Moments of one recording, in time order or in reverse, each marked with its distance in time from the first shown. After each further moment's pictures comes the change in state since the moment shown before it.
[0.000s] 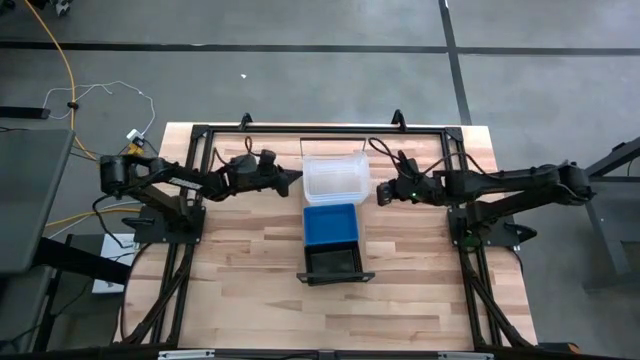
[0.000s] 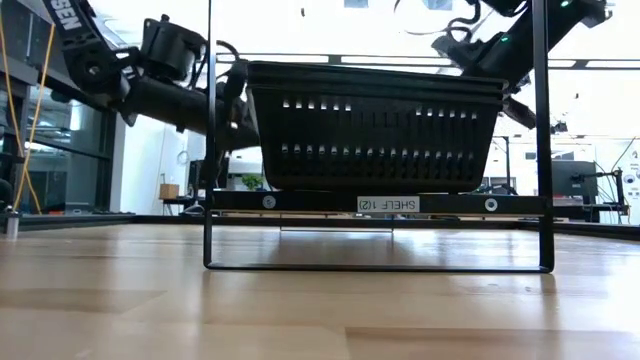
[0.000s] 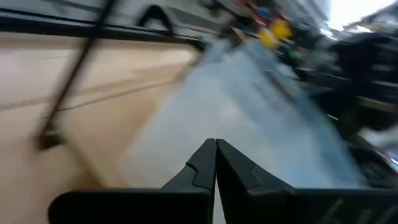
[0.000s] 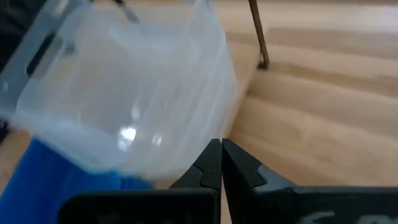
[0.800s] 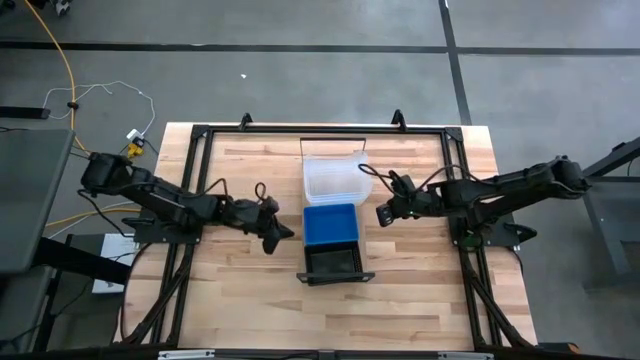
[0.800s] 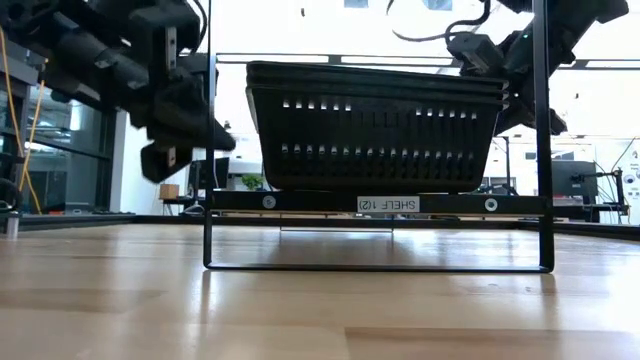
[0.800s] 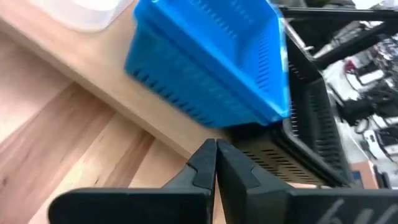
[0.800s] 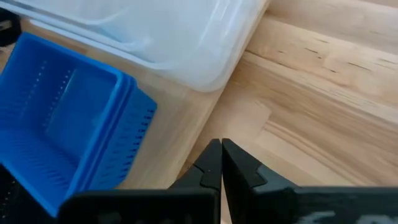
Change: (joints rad) left arm -0.463 -0.189 0.000 -0.465 0.007 -0.066; right arm 0.143 0.025 0.003 -0.128 -0.110 0.088
